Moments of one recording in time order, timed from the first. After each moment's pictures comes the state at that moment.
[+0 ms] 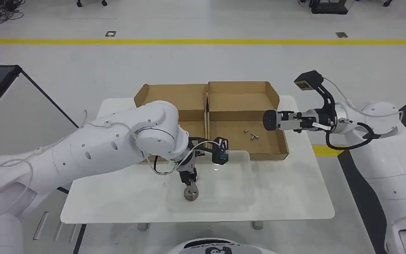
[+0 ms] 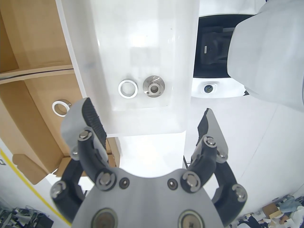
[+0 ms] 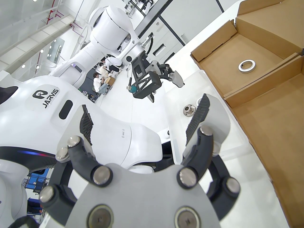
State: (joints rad) left arm 0.30 -0.93 -0.17 -1.88 0.17 -0.45 -1.36; right arm -1.10 -0.83 1.34 -1.58 0.63 -0.40 1.42
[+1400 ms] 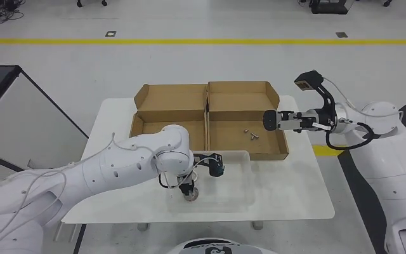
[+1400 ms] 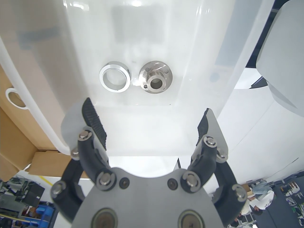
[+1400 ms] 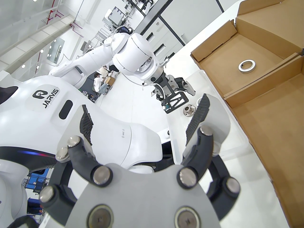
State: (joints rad) left arm 0.51 -1.01 -0.17 -1.79 0.43 -0.35 -1.47; right arm -1.10 -0.83 1.34 -1.58 0.63 -0.40 1.42
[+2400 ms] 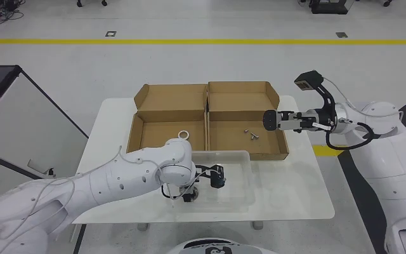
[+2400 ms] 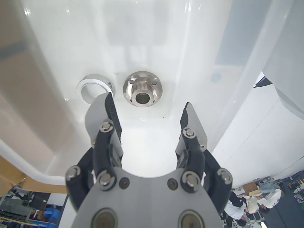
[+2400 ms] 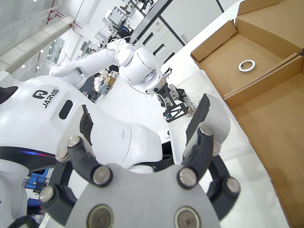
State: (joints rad) left arm 0.61 -1.02 -0.17 -1.79 0.52 -0.38 -1.44; right arm -1.10 -0.83 1.34 -1.58 0.63 -0.40 1.42
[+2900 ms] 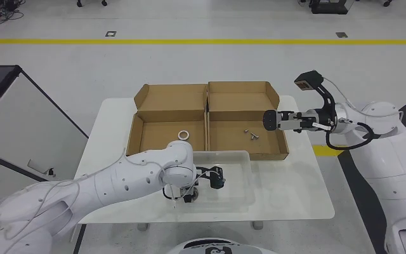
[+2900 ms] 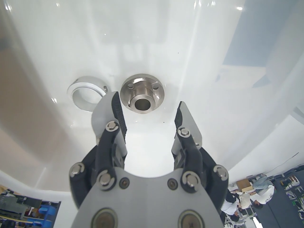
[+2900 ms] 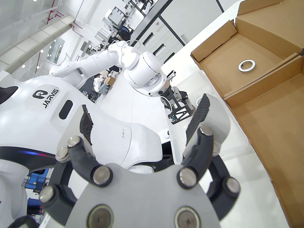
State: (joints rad) left arm 0.64 -1.05 -0.17 -1.74 0.54 -0.37 -1.45; right arm -1.10 -0.83 1.34 -1.58 0.63 -0.40 1.42
